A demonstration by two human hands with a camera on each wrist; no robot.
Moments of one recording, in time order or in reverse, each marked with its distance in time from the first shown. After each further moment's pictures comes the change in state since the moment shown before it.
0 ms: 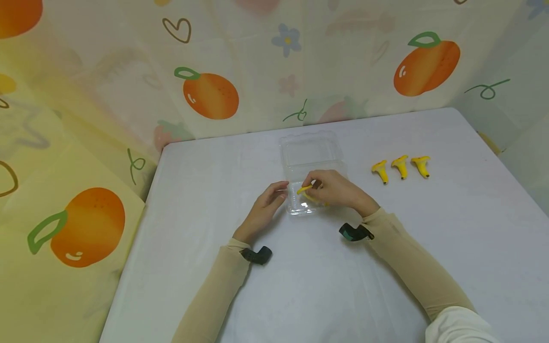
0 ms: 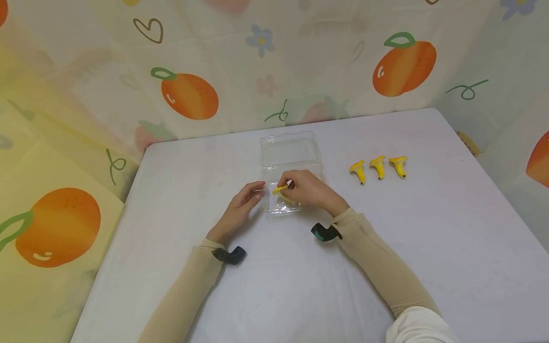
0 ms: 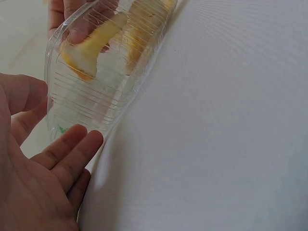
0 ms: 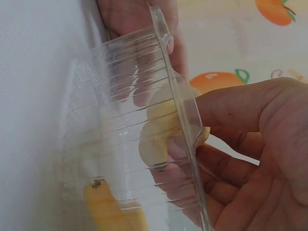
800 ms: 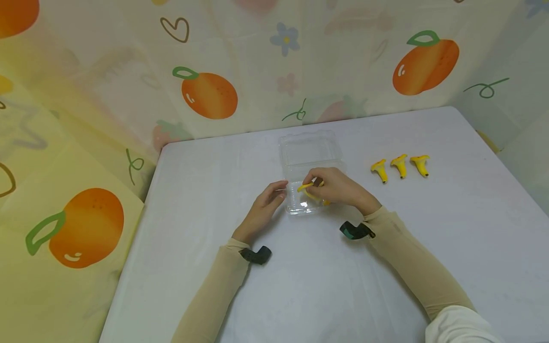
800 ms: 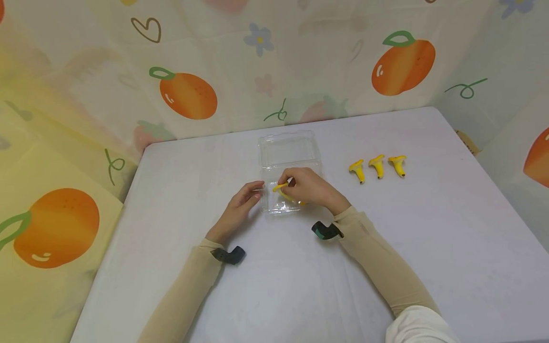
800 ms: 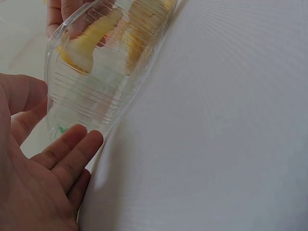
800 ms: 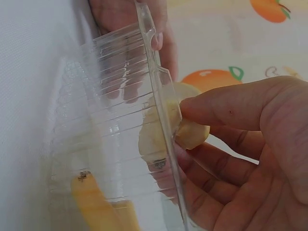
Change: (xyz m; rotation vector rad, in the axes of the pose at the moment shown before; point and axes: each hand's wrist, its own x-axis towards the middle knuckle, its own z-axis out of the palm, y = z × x) left_hand 0.002 -0.004 0.001 -0.036 0.012 0.022; right_hand -0.004 -0.003 -0.008 0.014 0.001 0.007
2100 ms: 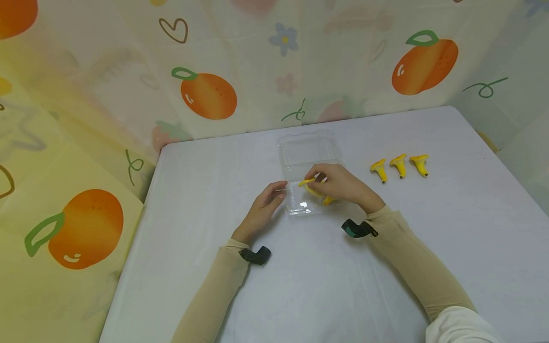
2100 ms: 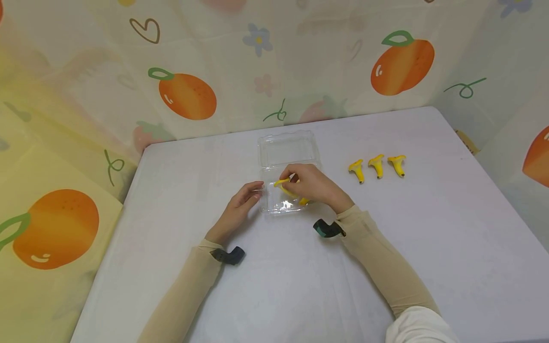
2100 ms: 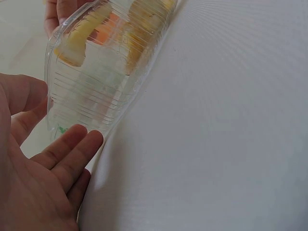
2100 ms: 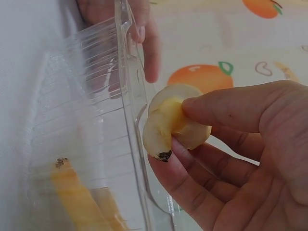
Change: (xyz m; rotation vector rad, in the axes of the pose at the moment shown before) left_hand 0.000 0.000 0.001 -0.010 0.001 -0.015; right_hand 0.000 0.003 -0.008 -0.031 0.056 -0.025
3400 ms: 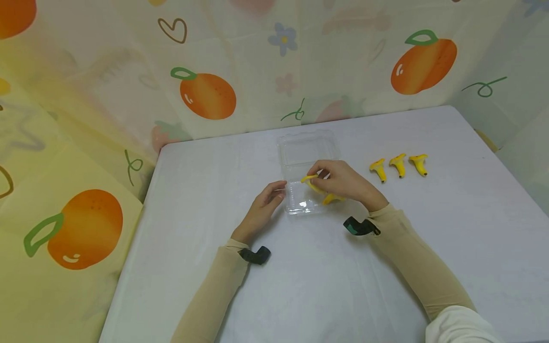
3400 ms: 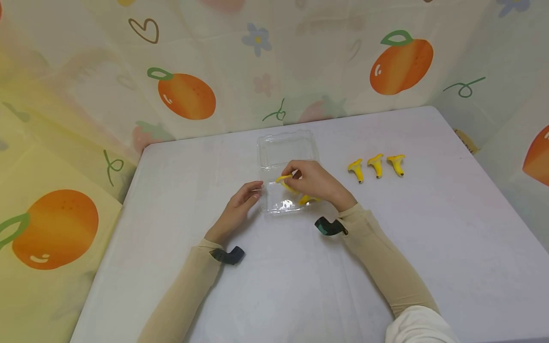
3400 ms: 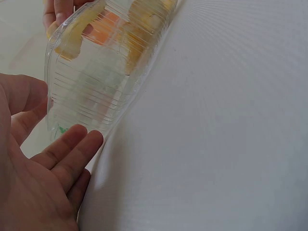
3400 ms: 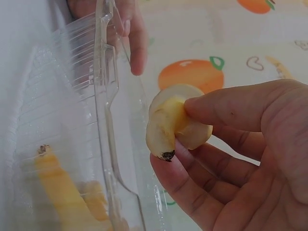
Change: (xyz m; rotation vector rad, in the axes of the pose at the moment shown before) left_hand 0.000 0.000 0.000 0.013 0.007 -0.002; right_hand -0.004 -0.002 -0.010 0.009 0.019 0.047
